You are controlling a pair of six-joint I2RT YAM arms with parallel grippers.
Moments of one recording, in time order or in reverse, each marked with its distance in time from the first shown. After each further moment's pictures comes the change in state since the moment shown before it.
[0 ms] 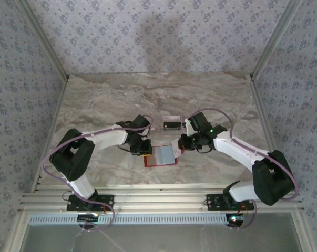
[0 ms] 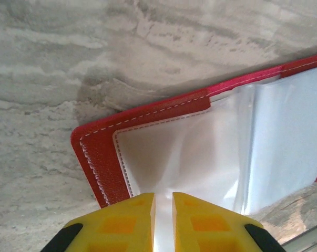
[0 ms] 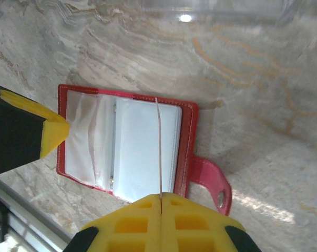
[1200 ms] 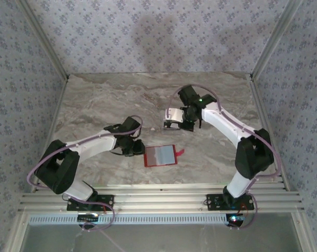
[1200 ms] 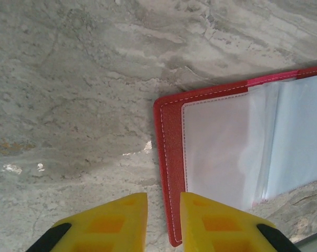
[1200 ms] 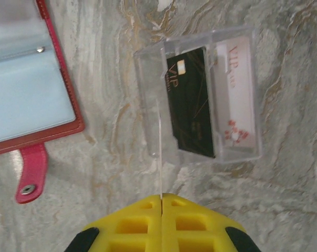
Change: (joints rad) left arm 0.047 -0.188 -0.140 0.027 -0.075 -0.035; right arm -0.018 0.338 0.600 -0.402 0.249 -1.401
